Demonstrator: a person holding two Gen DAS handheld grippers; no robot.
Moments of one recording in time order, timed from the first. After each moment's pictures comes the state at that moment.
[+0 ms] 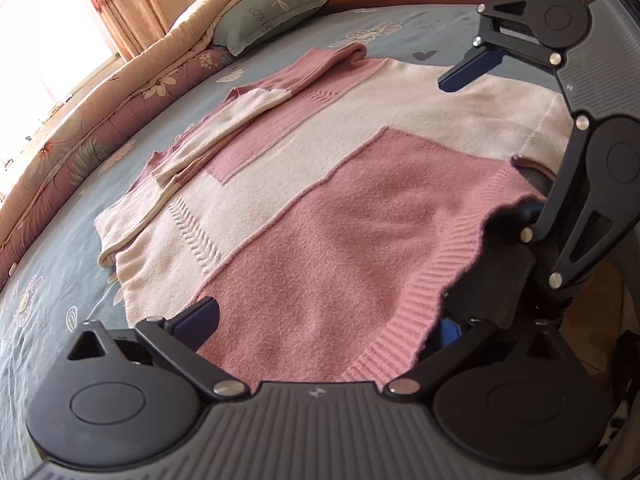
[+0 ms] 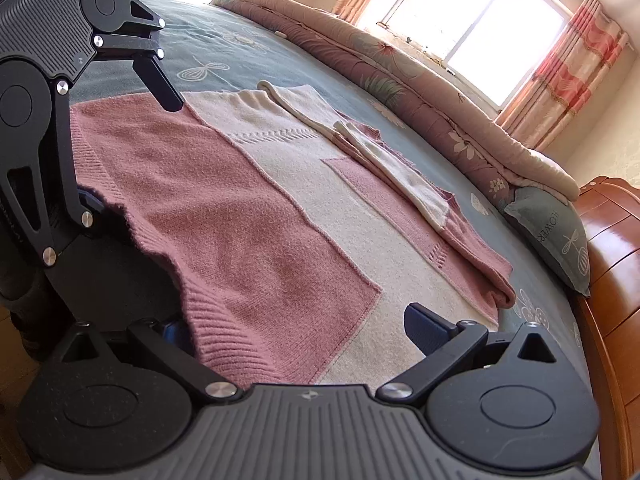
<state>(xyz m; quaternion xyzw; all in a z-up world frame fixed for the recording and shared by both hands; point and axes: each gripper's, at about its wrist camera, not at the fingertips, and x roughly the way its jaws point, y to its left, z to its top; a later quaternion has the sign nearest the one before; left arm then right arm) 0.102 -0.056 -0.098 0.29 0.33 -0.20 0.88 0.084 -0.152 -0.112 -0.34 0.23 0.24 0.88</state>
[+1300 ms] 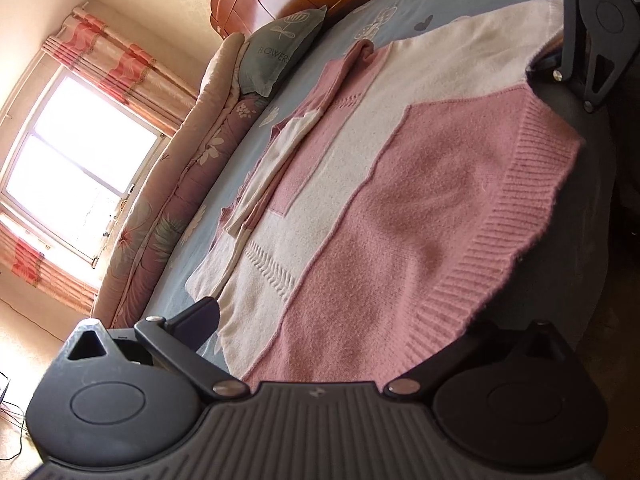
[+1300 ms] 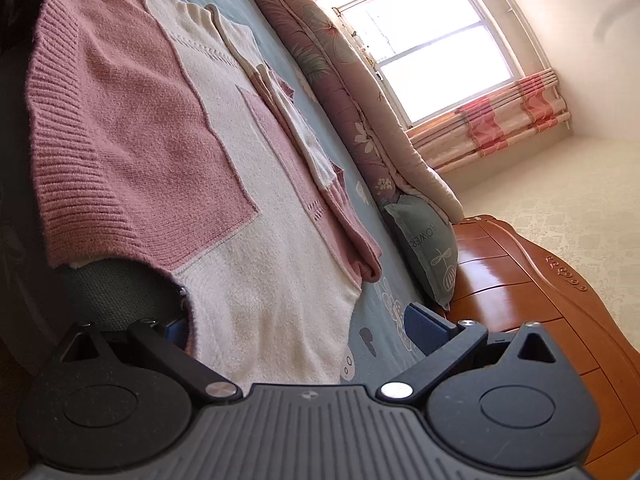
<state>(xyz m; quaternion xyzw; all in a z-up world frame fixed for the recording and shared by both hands) 0.086 -0.062 -0.118 0.46 0.23 -0.11 0.85 0.080 -0.187 -0.144 -0.50 0.17 0.05 0.85</state>
